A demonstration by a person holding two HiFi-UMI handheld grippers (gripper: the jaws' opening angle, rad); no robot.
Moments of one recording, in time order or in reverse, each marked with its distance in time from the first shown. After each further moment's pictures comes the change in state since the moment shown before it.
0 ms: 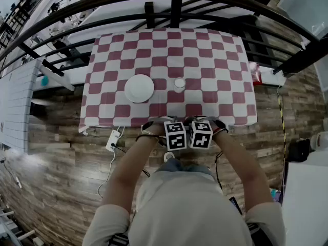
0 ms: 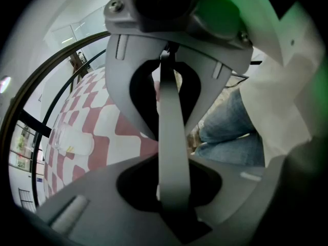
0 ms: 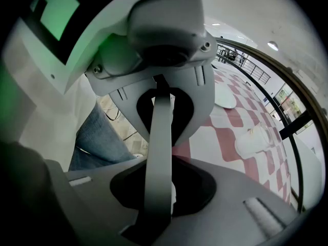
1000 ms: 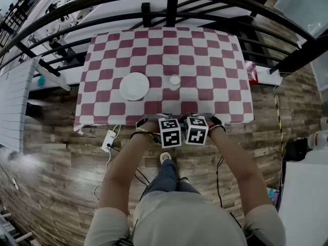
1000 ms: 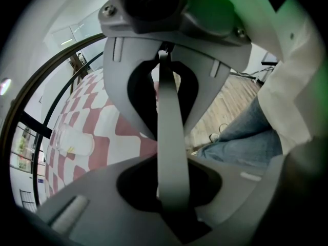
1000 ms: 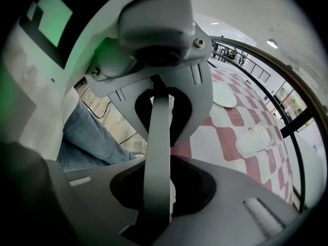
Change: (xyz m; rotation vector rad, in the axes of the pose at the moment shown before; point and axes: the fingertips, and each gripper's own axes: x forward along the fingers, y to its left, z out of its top) left arm 0.000 -0.001 0.000 0.010 0.001 0.007; right arm -0.001 0.000 0.002 0.013 -0.008 0.010
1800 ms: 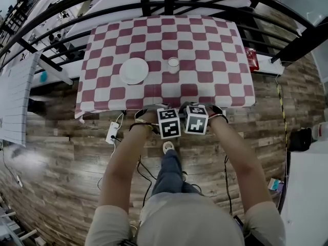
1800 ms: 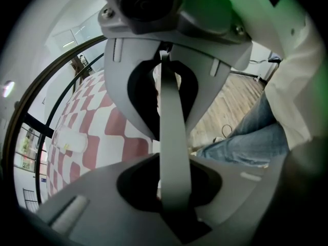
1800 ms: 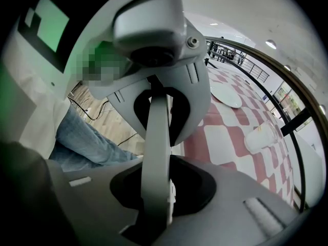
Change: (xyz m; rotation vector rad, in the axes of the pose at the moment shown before) left arm -0.001 -0.038 0.003 -0.002 0.002 0.035; right arm -0.001 0.041 0.001 0.014 -0.004 -0.002
